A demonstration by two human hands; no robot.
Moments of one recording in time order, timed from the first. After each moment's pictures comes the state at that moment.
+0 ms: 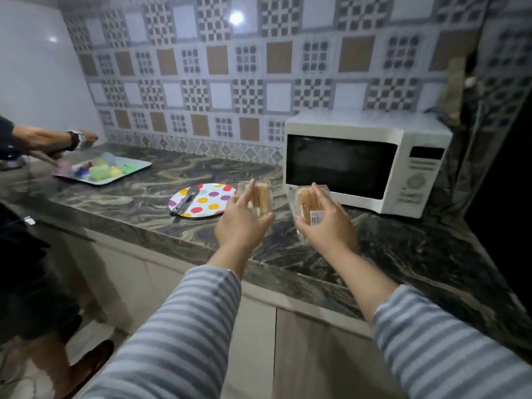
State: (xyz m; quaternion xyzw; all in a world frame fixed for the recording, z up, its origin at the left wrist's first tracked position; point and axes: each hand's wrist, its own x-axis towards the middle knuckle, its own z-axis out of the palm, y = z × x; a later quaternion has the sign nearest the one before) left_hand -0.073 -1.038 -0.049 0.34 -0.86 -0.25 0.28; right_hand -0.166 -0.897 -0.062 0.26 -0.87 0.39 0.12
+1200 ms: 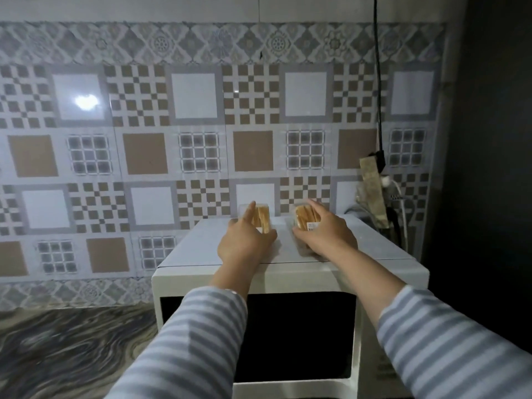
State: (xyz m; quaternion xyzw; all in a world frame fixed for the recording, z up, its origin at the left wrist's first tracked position) left_hand -0.538 -1.083 0.089 0.15 -0.91 -0.31 0.24; right_hand -0.576 -0.926 0.092 0.09 -0.91 0.37 0.17
